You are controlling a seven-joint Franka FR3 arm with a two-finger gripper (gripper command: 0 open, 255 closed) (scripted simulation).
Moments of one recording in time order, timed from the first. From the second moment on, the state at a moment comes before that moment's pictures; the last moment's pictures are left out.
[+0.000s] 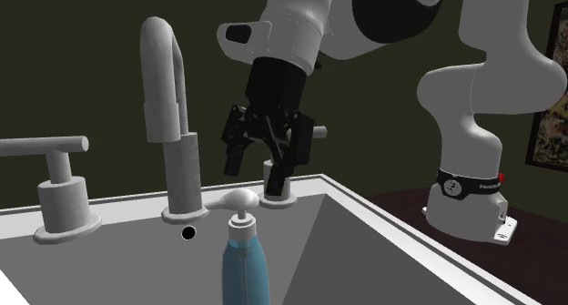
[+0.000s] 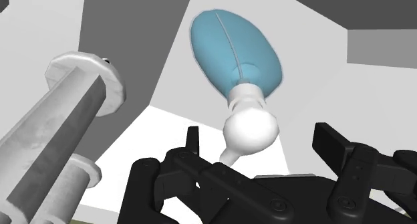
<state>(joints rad) 0.15 -0.07 -0.20 -2.48 0.13 2.74 -0.44</state>
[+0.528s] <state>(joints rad) 0.16 0.03 -0.19 -2.49 0.22 2.84 -0.52</state>
